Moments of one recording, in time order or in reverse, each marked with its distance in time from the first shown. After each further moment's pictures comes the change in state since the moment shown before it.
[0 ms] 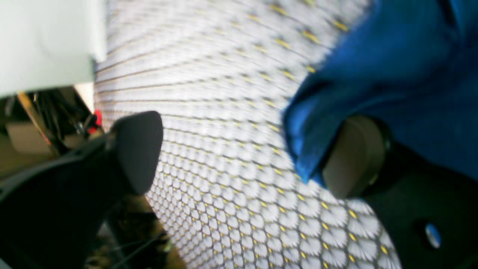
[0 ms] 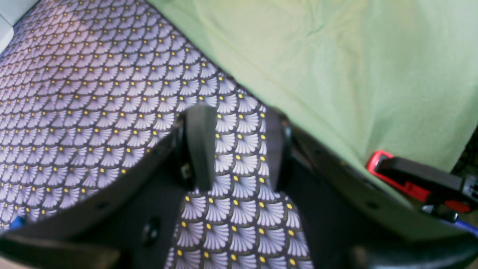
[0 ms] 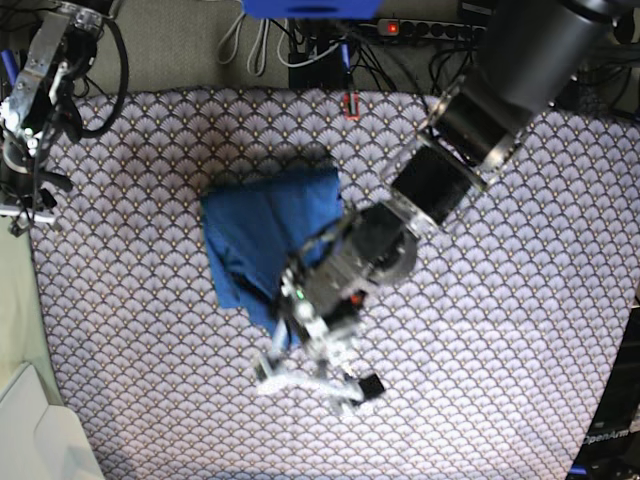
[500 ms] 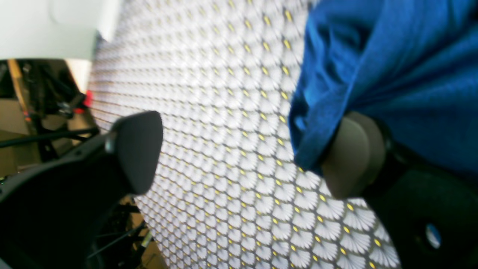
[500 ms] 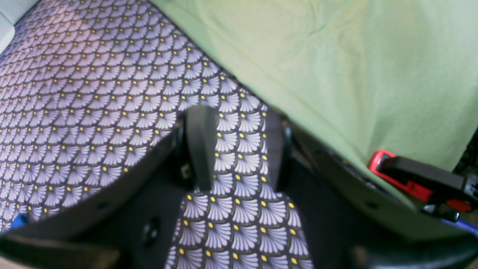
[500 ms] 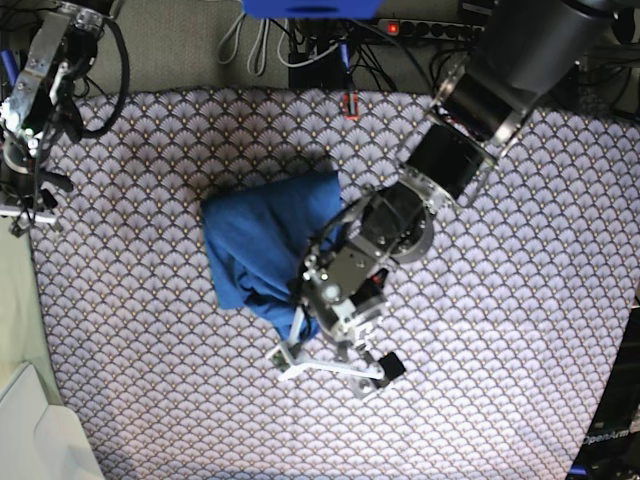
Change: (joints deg) left arm 5.3 -1.8 -3.3 5.4 0.1 -0.4 0.4; right arm -0.1 -0.1 0.0 0.0 0.0 0.0 0.0
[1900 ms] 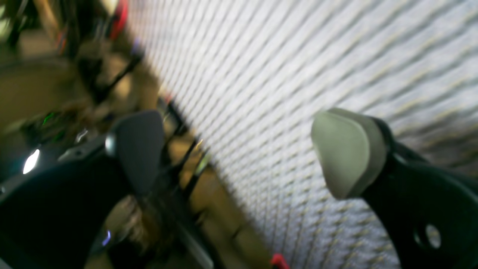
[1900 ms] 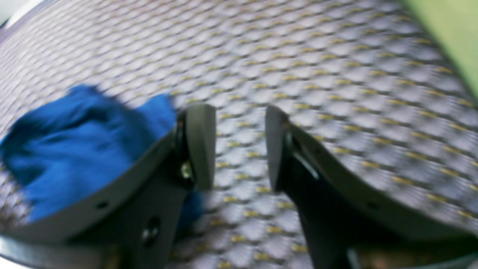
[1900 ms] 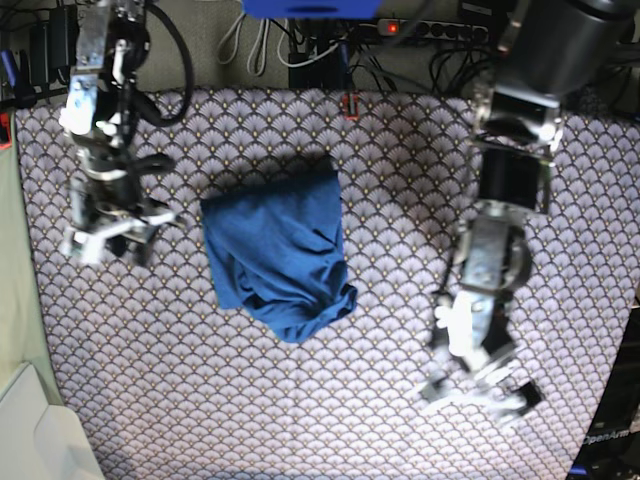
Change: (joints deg) left arm 0.2 -9.2 -24.0 3.5 13.3 -23.2 2.1; right arm -1.3 -3.0 -21.4 4.6 0.0 12.2 -0.2
